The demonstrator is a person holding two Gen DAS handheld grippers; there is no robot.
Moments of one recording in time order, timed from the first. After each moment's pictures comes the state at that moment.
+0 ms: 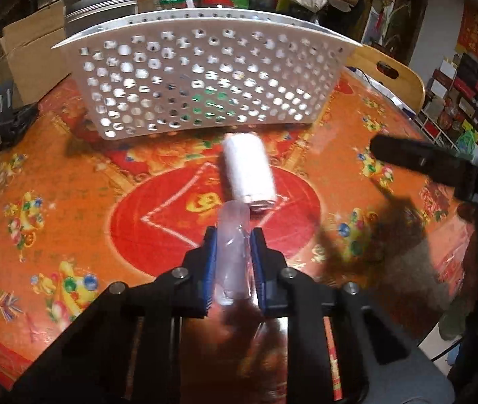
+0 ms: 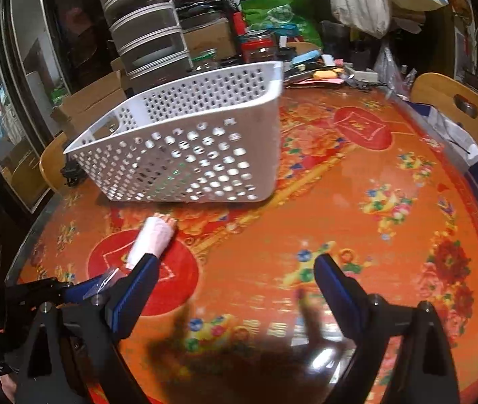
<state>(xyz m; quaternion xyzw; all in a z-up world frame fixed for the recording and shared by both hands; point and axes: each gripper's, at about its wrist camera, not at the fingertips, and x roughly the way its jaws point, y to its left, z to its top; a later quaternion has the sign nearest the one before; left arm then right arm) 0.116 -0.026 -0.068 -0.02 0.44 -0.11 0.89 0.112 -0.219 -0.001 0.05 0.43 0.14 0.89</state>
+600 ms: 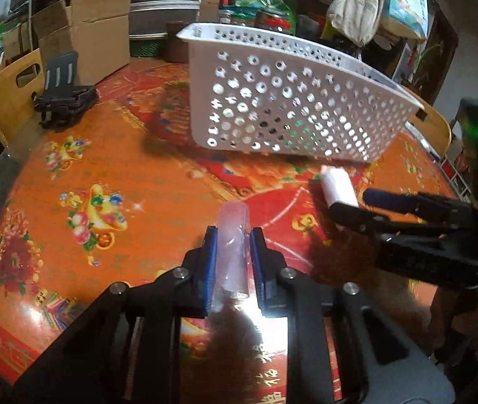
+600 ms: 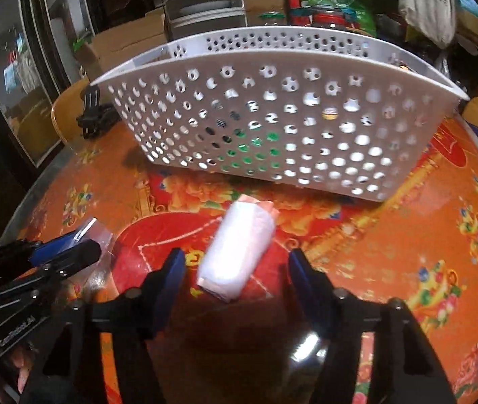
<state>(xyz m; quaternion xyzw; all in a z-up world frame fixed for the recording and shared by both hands) 0.123 0.071 -0.061 -0.08 0.41 -0.05 0.91 0.141 -0.104 -0.039 -0.04 0.47 0.18 0.86</state>
